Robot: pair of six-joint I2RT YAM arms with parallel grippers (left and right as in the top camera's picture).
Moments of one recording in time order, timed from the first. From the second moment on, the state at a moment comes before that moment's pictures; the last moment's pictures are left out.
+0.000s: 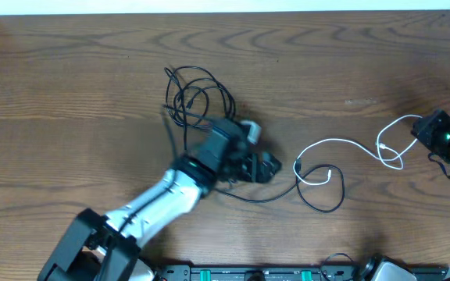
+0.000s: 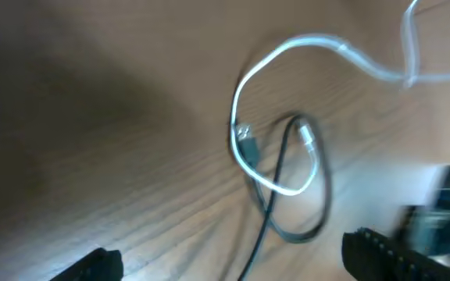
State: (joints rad) left arm -0.67 1.52 0.72 -0.05 0.38 -0.58; right arm -0.48 1.27 1.00 -0.65 -0.37 0.33
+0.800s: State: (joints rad) left arm -1.07 1.74 0.73 0.19 -0.11 -0.56; right arm -0.48 1.27 1.00 -0.67 -0.37 0.33
